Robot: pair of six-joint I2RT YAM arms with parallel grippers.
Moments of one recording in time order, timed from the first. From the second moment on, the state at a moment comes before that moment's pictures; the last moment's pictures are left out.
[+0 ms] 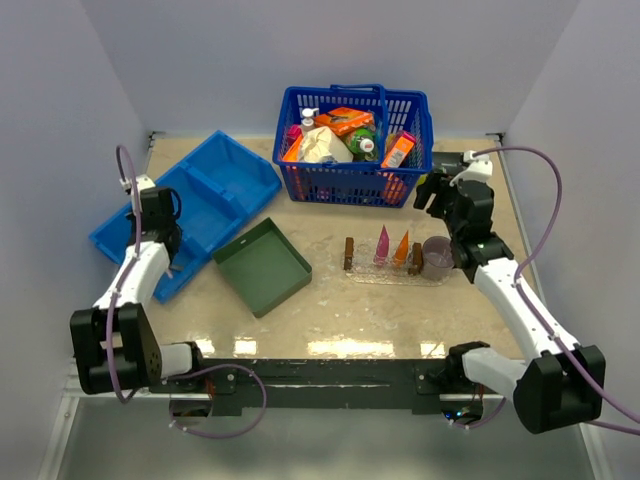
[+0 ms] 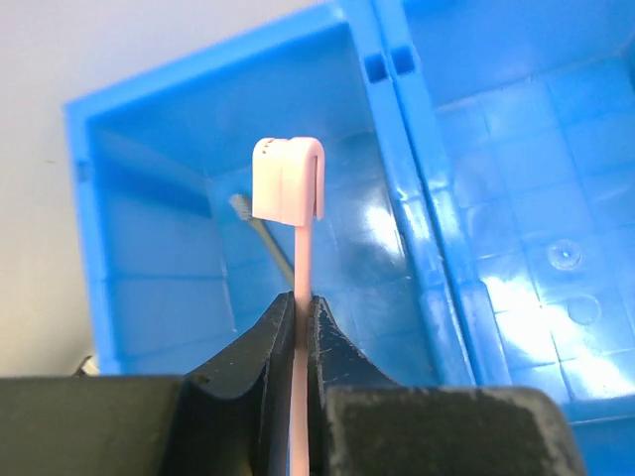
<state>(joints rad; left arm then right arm) 0.15 1.31 0.80 -0.21 -0.59 -0.18 0.20 1.10 0.82 0.01 0.19 0.32</state>
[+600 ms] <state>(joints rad) -0.20 0.87 0.72 -0.10 -0.66 0.02 0.20 0.98 0.85 -0.02 0.01 0.32</state>
